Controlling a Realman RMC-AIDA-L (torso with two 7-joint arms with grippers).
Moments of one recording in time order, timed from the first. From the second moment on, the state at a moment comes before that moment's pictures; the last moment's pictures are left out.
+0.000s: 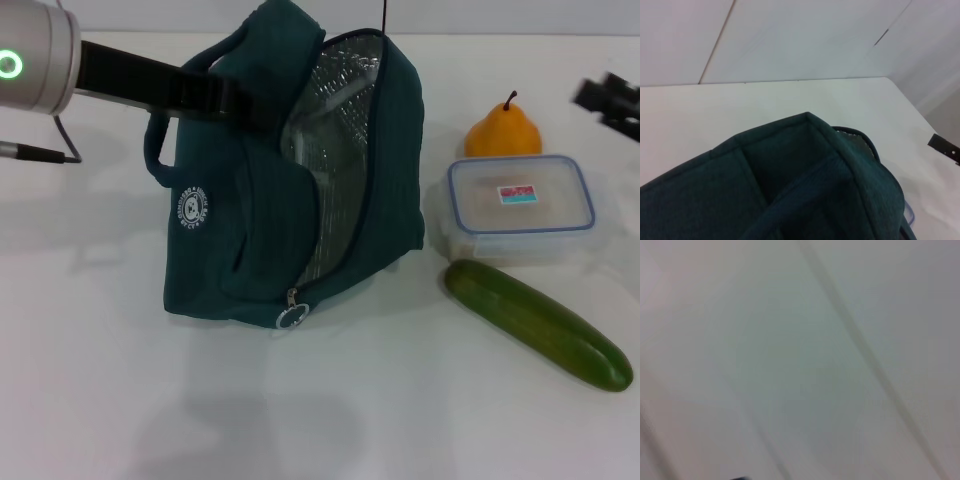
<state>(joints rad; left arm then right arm) -0.51 -2.08 1.01 1.53 2.16 1.67 -2.76 0.43 1.94 -1.14 -0.42 -1.04 -1.41 1.41</state>
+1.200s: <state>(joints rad) -0.52 -2.07 1.02 1.51 2.16 1.67 -2.75 0.47 1.91 -1.10 -0.26 -1.20 -1.20 1.73</state>
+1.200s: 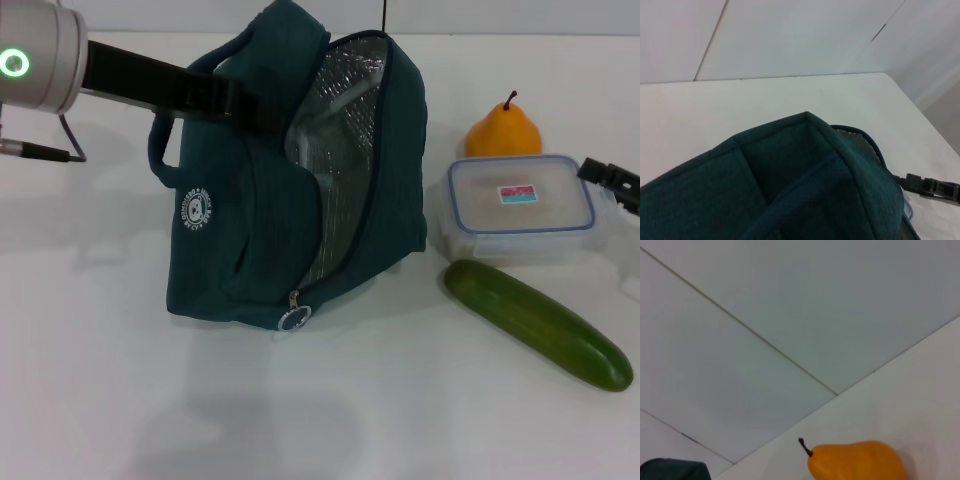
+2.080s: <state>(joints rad) -0.52 -2.07 1.02 1.51 2.16 1.67 -2.74 0.48 1.93 -1.10 -0.23 -1.21 -1.20 1.76</state>
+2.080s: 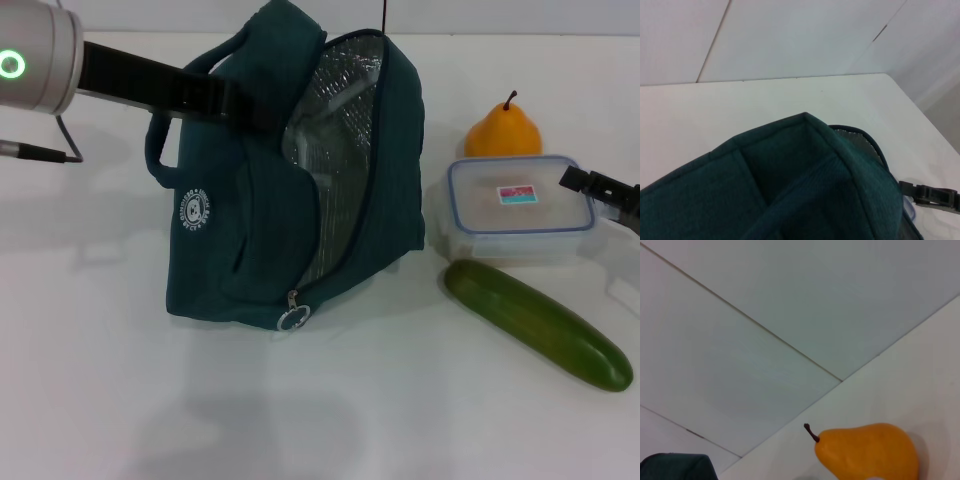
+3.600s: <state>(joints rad) -0.51 -2.07 1.02 1.50 2.16 1.67 -2.74 0.46 1.97 -1.07 -0.24 -1.20 -1.30 1.80</state>
